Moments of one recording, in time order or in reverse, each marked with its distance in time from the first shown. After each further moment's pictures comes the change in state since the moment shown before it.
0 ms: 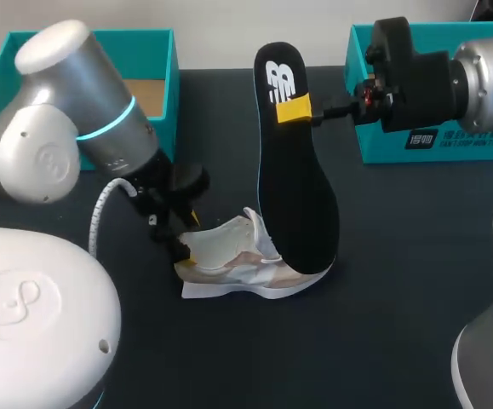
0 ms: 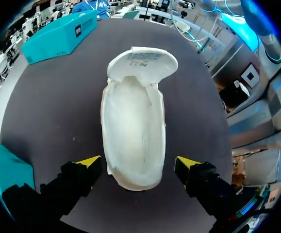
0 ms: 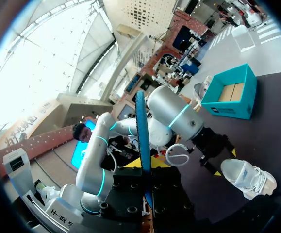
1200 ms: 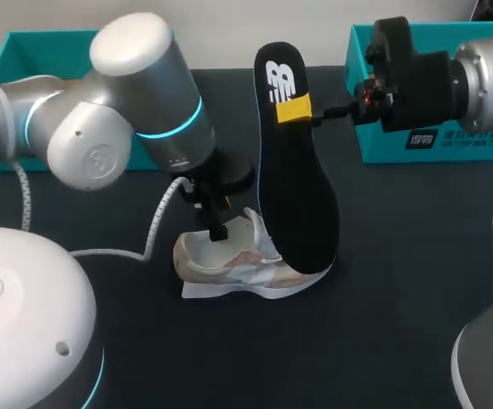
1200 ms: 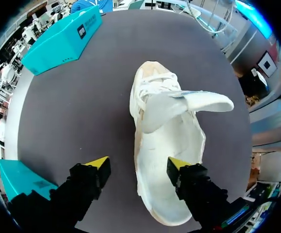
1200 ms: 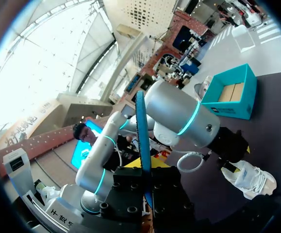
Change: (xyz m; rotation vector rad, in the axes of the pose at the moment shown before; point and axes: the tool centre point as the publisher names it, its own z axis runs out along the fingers) left arm -0.041 -0.056 0.021 -0.089 -0.160 0.058; right arm 0.000 0.000 0.000 0.000 0.000 0.000
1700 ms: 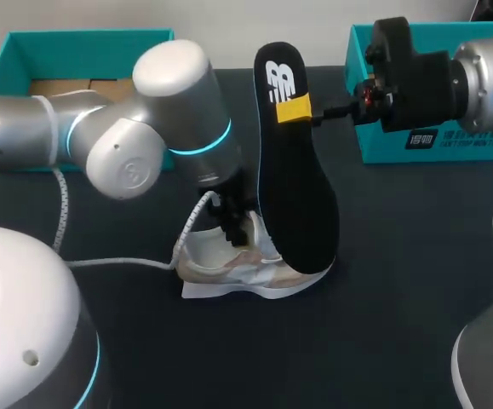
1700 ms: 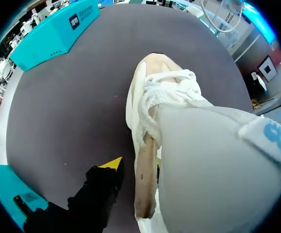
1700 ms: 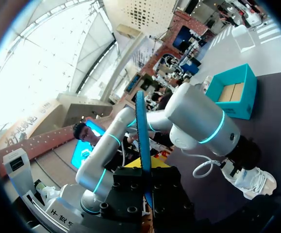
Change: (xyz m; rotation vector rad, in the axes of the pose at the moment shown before) left arm 0.000 -0.017 0.053 -0.016 0.038 -0.035; right arm 0.000 0.000 0.000 0.000 0.000 0.000
